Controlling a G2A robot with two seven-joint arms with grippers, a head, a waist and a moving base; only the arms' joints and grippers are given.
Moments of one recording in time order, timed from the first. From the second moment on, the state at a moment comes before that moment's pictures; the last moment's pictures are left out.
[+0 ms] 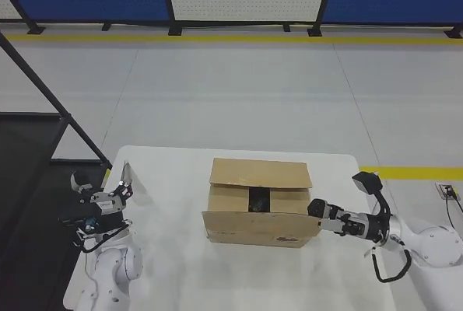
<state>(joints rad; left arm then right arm) 1.10 -1.34 -1.52 -1.36 1.32 0.20 0.77 -0.96 -0.96 1.38 -1.44 0.38 -0.66 1.16</state>
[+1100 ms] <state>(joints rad) 1.06 -1.35 -1.49 -1.32 1.36 0.20 0.75 -1.00 -0.87 1.19 -1.64 0.32 -0.64 1.18</state>
